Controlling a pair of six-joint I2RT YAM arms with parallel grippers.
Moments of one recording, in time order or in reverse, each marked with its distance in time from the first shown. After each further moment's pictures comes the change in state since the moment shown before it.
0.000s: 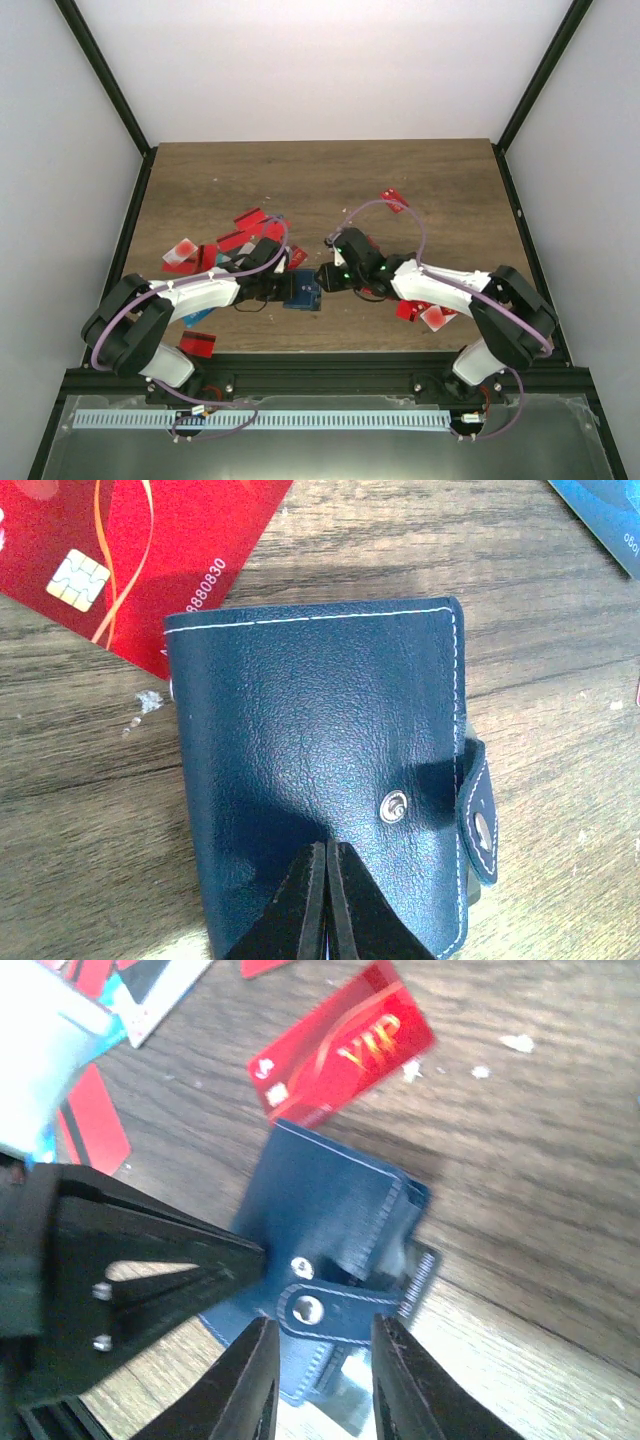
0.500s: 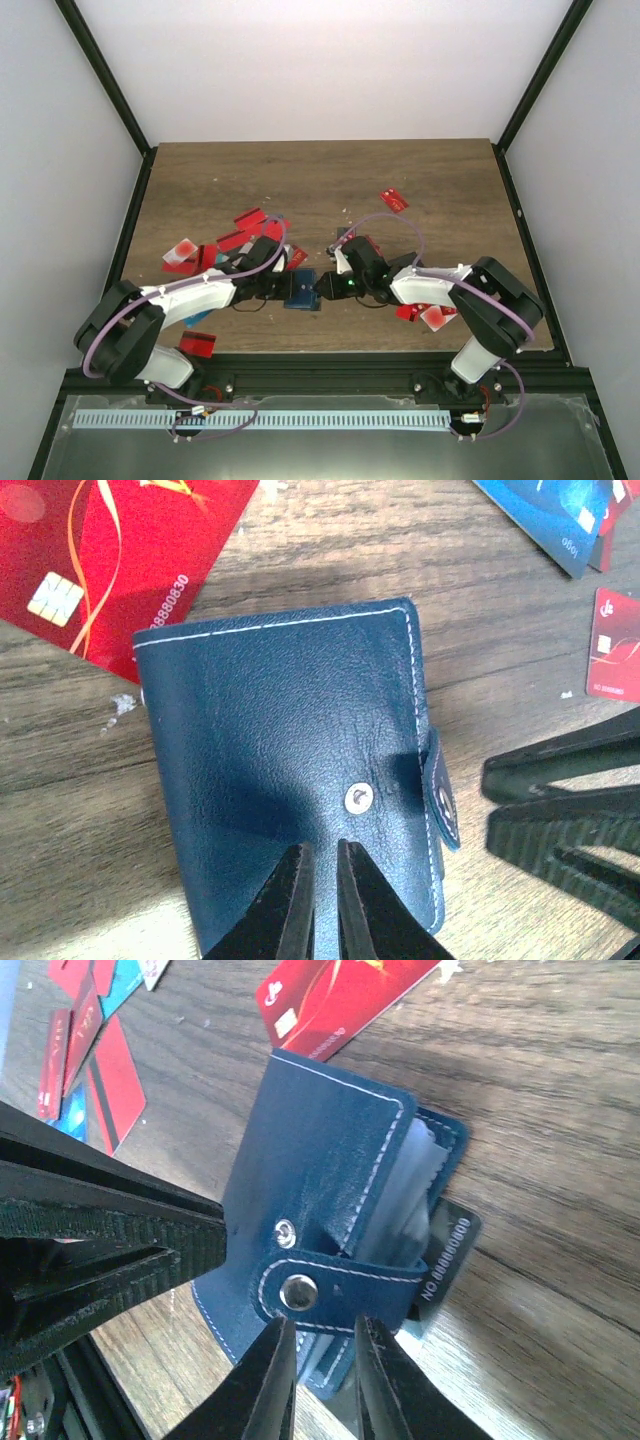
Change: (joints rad) left arm -0.004 -0.048 0.001 -0.018 0.014 0.023; right arm -0.063 0.060 -0.161 0.238 -0.200 0.034
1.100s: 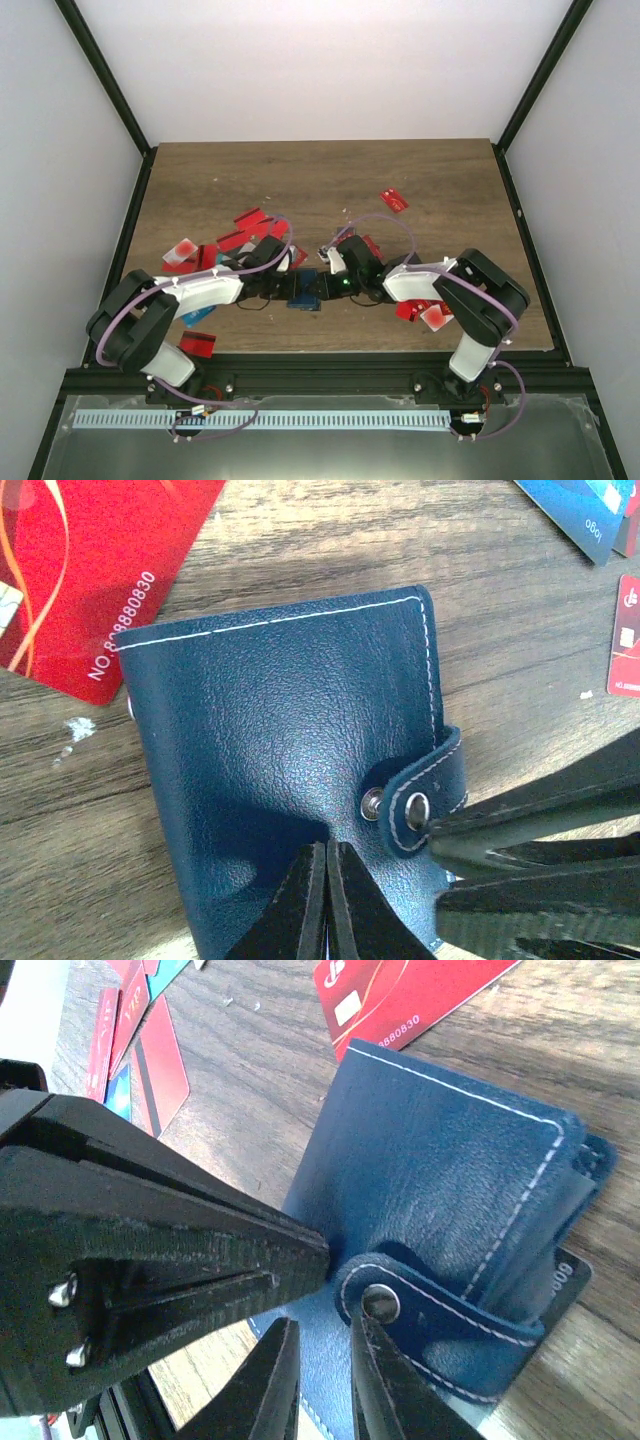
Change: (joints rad) left arm -0.001 0.078 0.023 0.031 0.026 0.014; right arm -0.002 0.096 0.019 0.116 -0.124 0.008
